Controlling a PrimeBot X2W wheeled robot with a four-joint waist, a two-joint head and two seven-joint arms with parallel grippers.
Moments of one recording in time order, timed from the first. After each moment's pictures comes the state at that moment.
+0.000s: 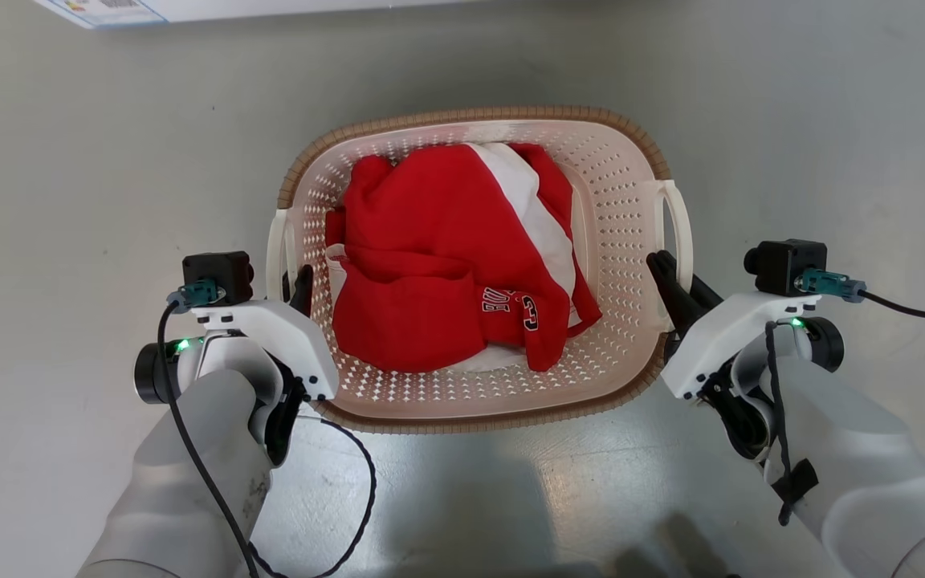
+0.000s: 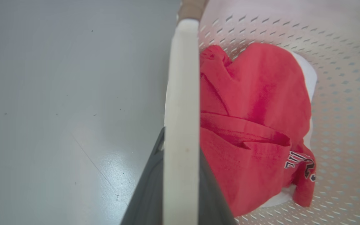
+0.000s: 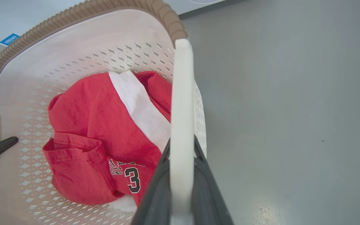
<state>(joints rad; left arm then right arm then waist) -0.79 0.10 -0.52 1.11 -0.71 -0.04 -0.24 -0.82 -0.23 0.94 0.98 1.14 0.13 -0.26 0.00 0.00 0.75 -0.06</state>
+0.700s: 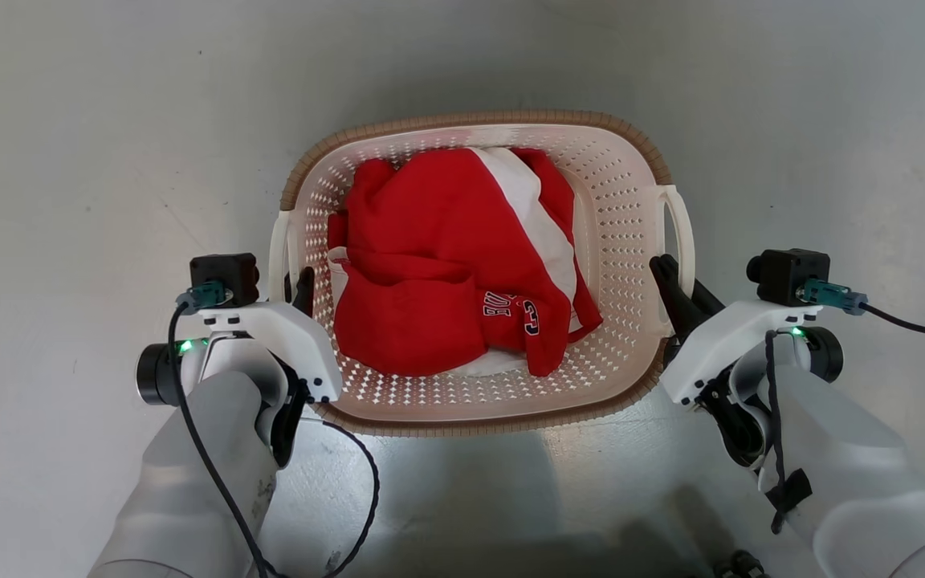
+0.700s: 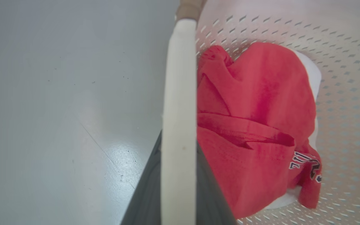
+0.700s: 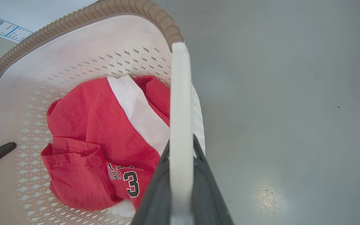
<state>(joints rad) -0.79 0.06 -0.40 1.14 -0.57 -0.05 -0.24 -0.77 -0.20 0.79 0.98 1.01 0.13 -0.26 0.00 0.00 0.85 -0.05</state>
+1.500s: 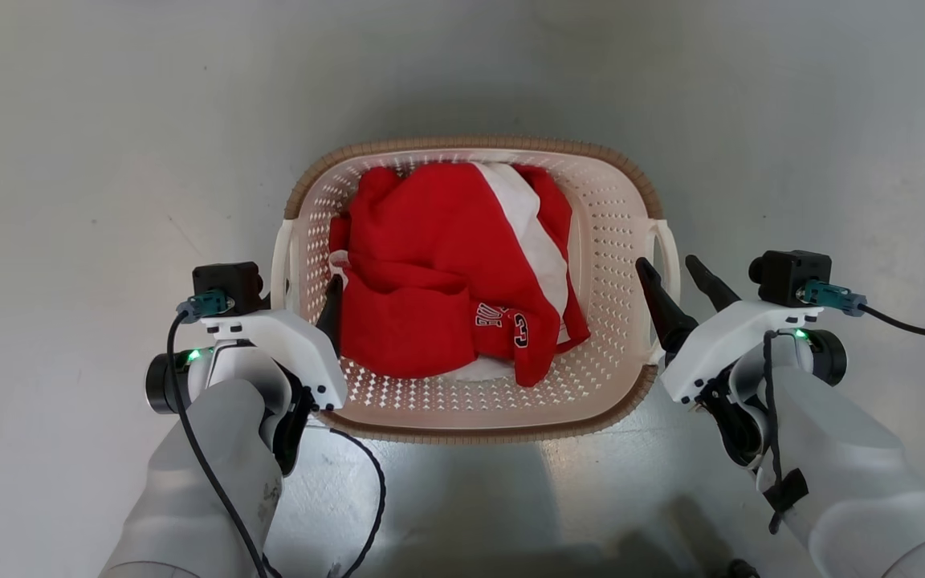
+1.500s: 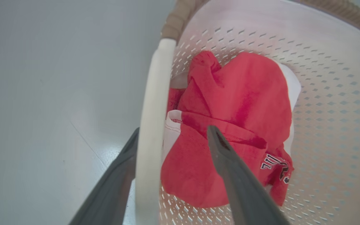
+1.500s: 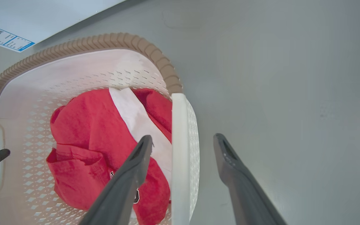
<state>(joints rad) -0.79 0.04 -0.33 1.19 -0.53 -0.08 -0.26 -0.78 -0.18 0.74 1.02 0.97 0.13 -0.26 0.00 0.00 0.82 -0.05</state>
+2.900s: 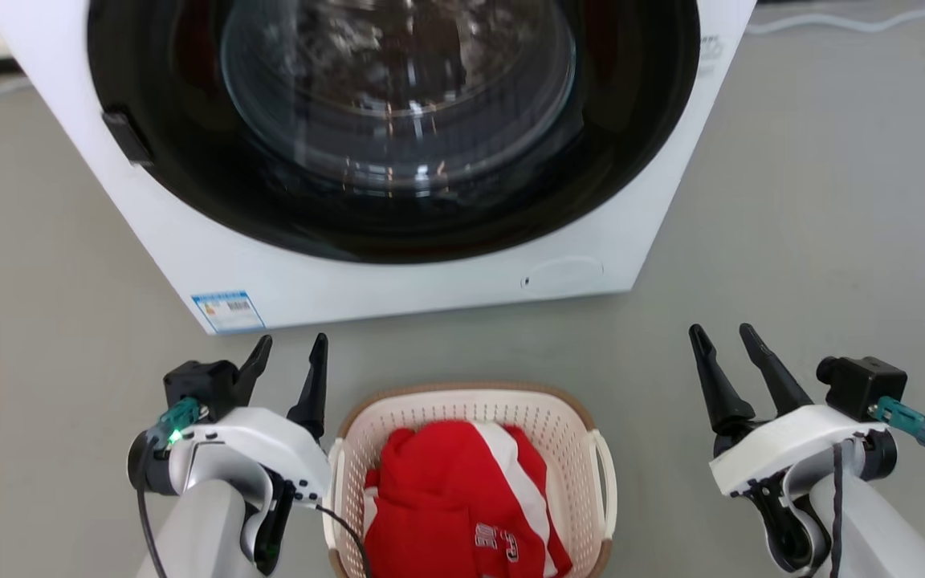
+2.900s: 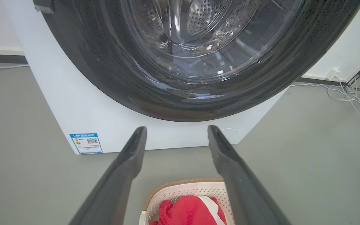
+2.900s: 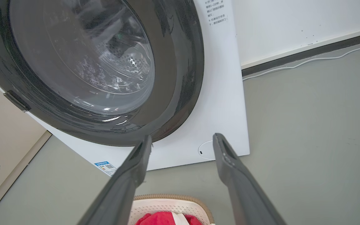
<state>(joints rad) -0.40 0.06 -0.12 0.69 -0.31 -0.12 -0.26 -0.37 -0.24 0.33 0.59 0.66 0.13 -0.26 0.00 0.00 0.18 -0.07</state>
